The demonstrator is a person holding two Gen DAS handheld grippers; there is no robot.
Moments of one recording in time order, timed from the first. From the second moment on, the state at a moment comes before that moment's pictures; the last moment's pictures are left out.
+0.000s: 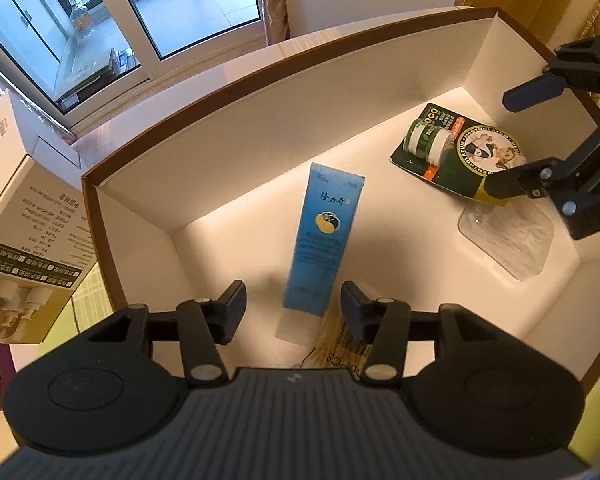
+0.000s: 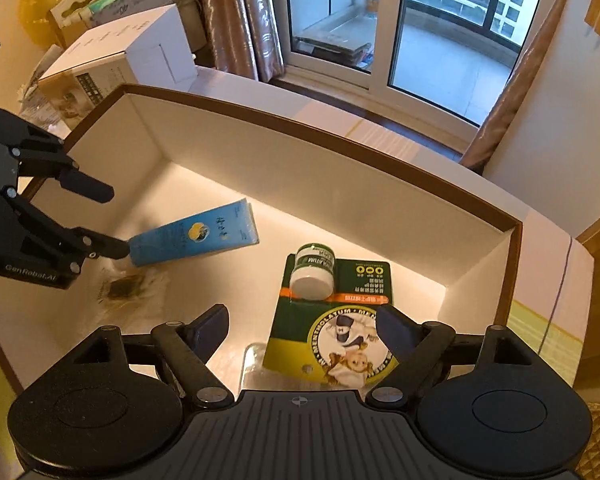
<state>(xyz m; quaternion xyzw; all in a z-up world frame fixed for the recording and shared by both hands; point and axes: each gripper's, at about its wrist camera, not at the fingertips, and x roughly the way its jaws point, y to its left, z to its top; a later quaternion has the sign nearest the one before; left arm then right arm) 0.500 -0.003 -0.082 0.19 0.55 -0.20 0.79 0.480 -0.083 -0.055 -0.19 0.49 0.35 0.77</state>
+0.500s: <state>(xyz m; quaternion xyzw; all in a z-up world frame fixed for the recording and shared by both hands) 0.468 -0.007 -0.048 0.20 0.53 -0.19 0.80 0.441 -0.093 -0.024 -0.20 0.50 0.34 0.77</state>
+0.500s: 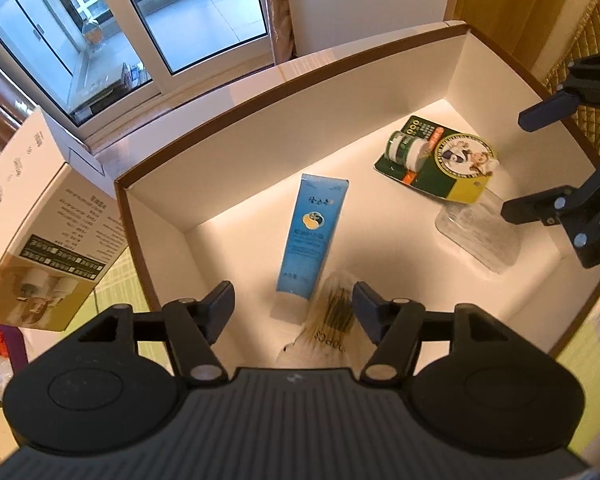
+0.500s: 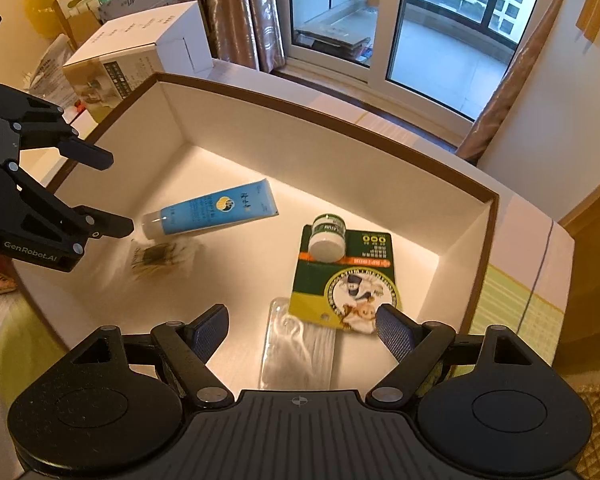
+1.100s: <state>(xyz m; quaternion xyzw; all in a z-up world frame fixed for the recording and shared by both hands) 0.389 -0.011 0.007 0.22 0.47 -0.17 0.83 0.372 -0.126 0.026 -0.18 0.46 0.33 0.80</state>
